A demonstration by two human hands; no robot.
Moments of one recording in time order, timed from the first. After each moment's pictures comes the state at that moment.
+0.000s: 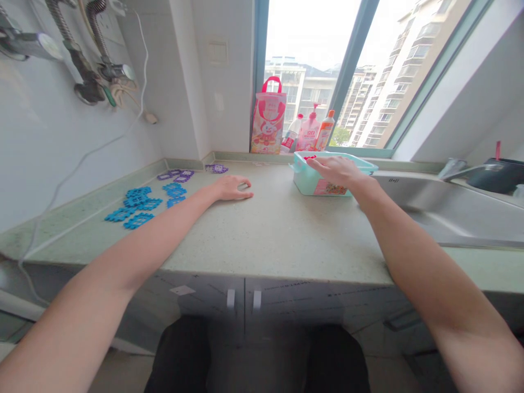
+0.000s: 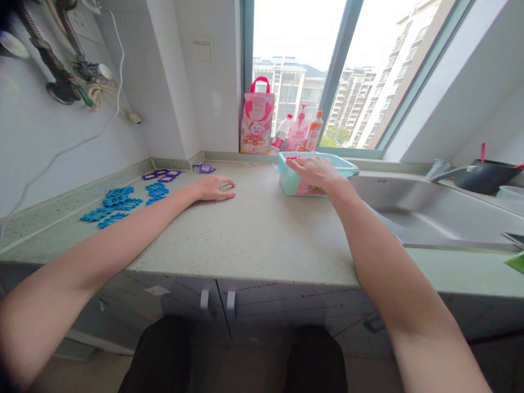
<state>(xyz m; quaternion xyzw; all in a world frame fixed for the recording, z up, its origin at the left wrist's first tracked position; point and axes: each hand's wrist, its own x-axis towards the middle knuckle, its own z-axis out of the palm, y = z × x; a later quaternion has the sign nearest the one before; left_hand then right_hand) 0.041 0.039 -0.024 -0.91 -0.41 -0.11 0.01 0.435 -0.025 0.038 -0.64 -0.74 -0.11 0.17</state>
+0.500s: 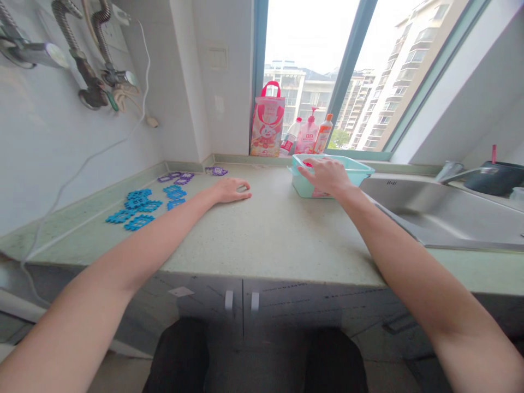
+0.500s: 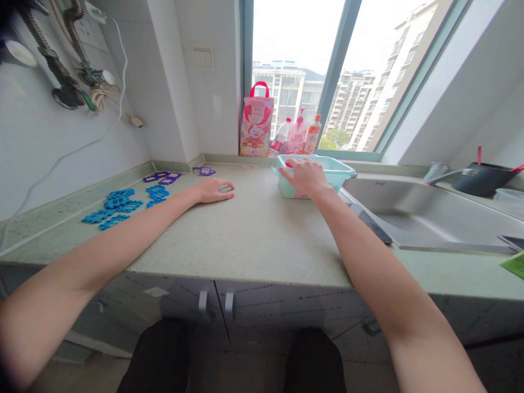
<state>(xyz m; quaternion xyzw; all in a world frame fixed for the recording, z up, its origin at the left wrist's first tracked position) 0.043 0.039 -0.026 -0.90 -0.41 -0.12 0.01 0.409 -0.028 0.017 -0.57 -0.74 -0.25 0.26</state>
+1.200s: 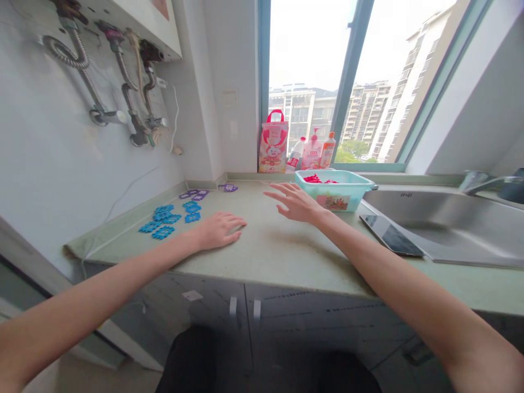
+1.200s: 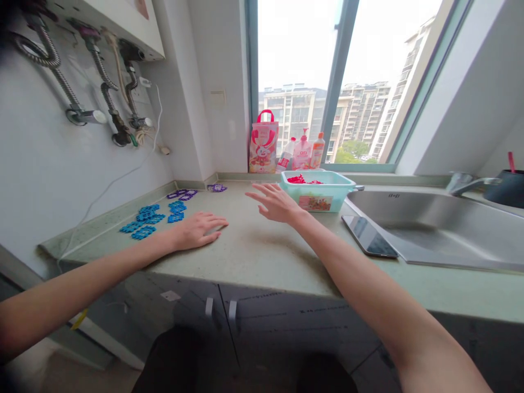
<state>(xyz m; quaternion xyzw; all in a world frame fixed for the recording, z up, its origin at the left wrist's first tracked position) -0.004 -0.103 -0.022 -0.93 -0.35 -0.07 0.08 0.343 -0.045 -0.009 -0.30 -0.90 -0.22 0.24</state>
